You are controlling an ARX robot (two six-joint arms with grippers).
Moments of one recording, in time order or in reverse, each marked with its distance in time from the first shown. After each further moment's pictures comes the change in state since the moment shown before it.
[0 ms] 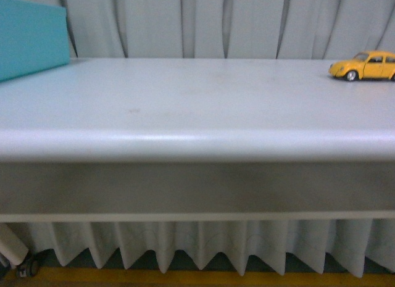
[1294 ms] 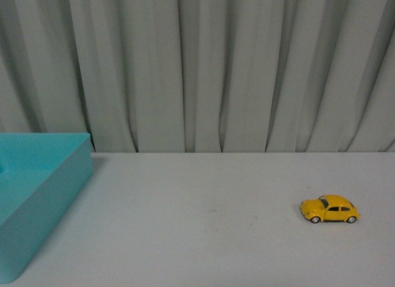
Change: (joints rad) left arm 0.000 0.000 0.000 0.006 0.001 0.000; right arm 0.000 0.000 0.000 0.006 0.000 0.000
